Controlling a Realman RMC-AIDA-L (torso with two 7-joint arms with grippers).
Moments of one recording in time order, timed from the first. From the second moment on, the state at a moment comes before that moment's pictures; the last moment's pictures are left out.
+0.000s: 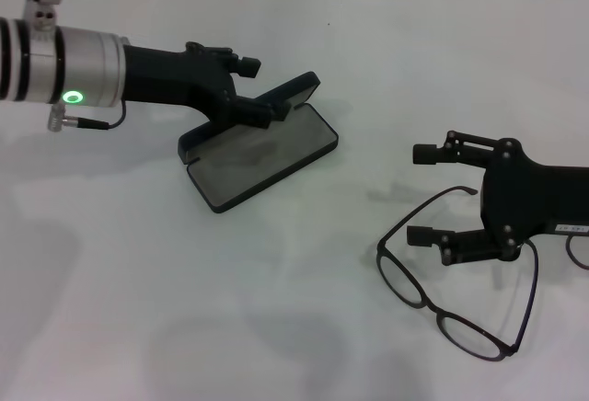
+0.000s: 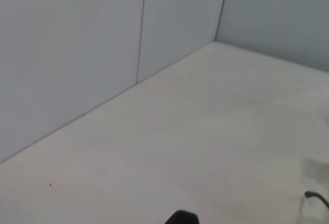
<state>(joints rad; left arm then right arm) -1.04 -2.09 2.85 -0.64 -0.12 1.54 -1.26 0.49 1.99 -1.14 -0.56 -1.53 -1.65 0.95</state>
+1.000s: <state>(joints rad) -1.08 -2.09 2.85 -0.55 0.02 1.34 -1.26 0.50 2.00 -1.14 -0.56 -1.58 -1.64 0.91</state>
